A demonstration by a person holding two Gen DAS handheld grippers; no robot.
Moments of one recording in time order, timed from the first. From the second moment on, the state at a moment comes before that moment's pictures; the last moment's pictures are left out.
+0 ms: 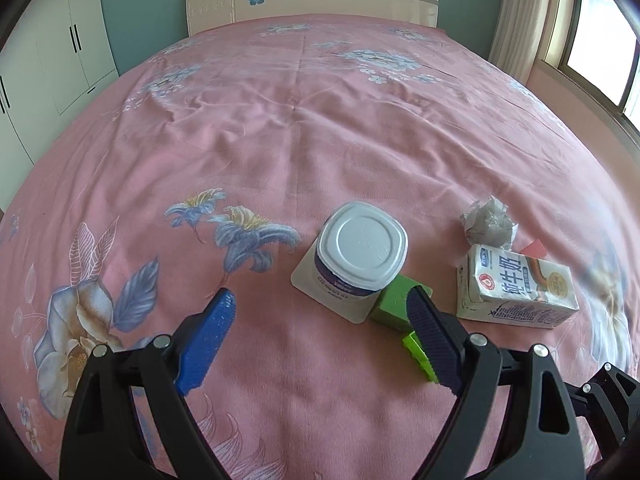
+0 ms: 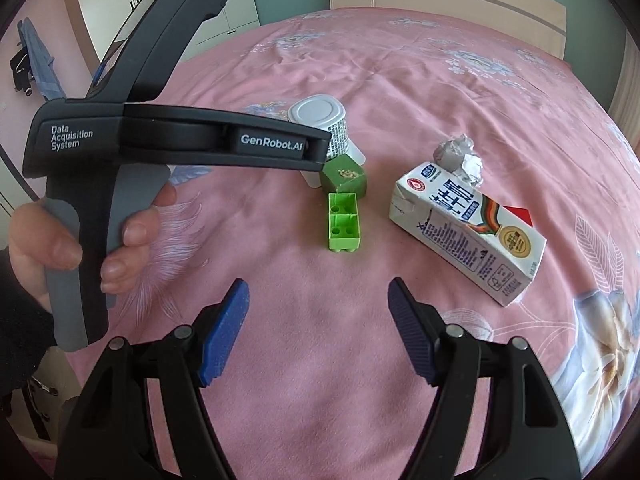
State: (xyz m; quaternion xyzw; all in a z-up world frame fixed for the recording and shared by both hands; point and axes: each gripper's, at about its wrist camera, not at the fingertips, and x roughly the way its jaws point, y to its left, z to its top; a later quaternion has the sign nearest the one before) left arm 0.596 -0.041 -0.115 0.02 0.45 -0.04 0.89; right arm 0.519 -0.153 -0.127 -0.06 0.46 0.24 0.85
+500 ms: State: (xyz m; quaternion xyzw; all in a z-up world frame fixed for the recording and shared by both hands) left arm 0.631 -0.045 -0.136 0.02 0.42 -0.09 0.90; right arm 0.585 -0.140 -0.167 -0.02 0.47 0.23 0.85
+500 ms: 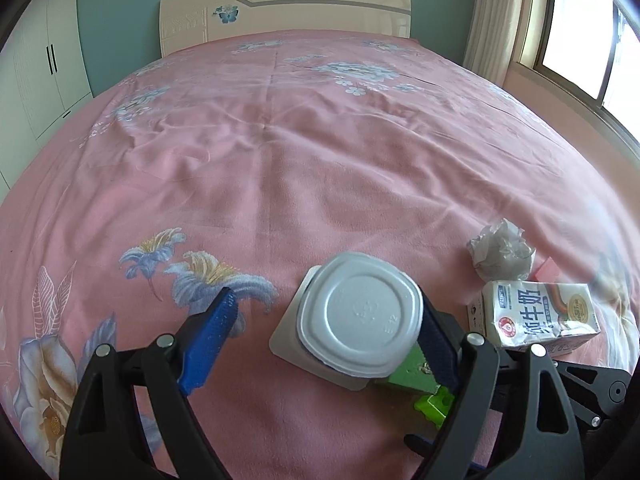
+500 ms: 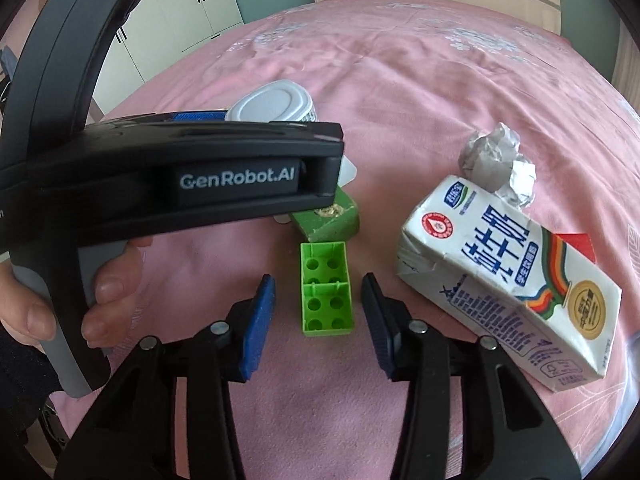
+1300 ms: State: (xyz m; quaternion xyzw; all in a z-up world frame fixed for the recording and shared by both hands) left arm 0.547 -0.034 -0.028 0.07 0.39 -0.07 0.91; right arm 0.512 -0.160 -0.072 -0.07 0.44 0.21 0.87
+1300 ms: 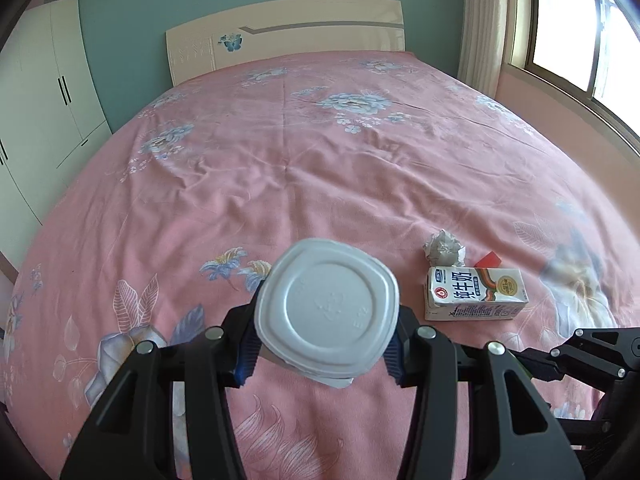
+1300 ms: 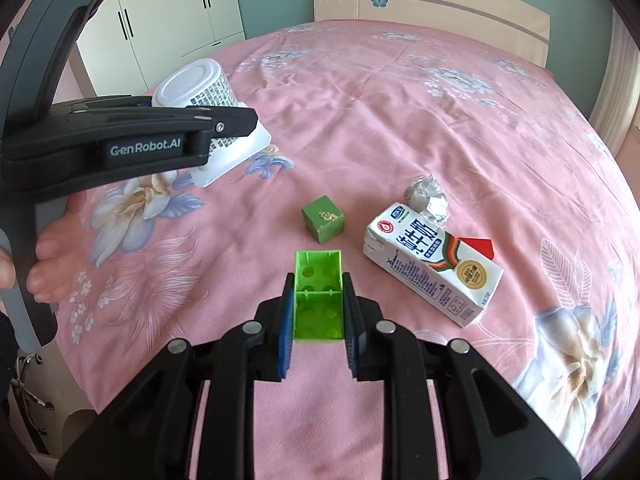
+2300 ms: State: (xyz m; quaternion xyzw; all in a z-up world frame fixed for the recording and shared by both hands) left arm 0.283 0.012 0.195 0.14 0.29 -0.03 0.95; right arm 0.277 -0.153 0.199 -0.18 0.28 0.18 0.92
